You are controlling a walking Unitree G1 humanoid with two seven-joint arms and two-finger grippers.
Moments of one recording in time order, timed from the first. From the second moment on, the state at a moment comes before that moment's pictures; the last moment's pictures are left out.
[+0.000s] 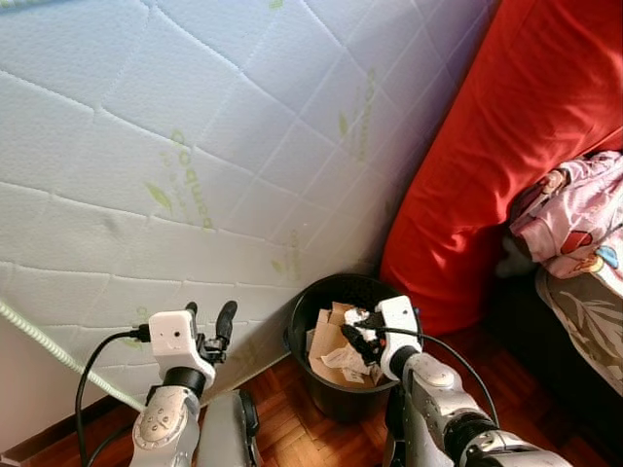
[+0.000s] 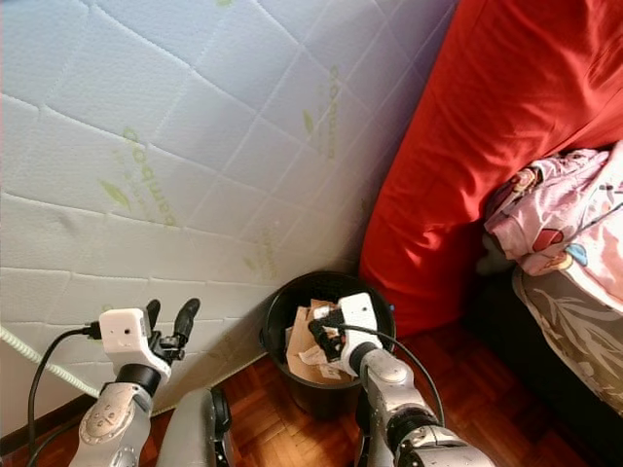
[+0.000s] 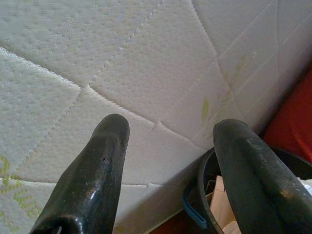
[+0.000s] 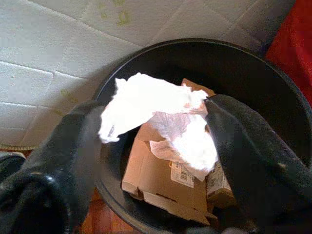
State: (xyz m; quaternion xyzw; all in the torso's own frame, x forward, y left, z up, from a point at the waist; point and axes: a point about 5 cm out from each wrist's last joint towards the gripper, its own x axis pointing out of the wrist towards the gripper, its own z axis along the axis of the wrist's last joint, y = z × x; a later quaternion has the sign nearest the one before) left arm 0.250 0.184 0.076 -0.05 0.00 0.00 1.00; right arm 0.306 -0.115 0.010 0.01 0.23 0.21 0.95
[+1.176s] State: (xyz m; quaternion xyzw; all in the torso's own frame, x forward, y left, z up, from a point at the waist) left arm 0.250 0.183 0.077 -0.06 0.00 0.00 1.00; right arm 0.272 -0.127 -0.030 -0.12 0.37 0.21 0.90
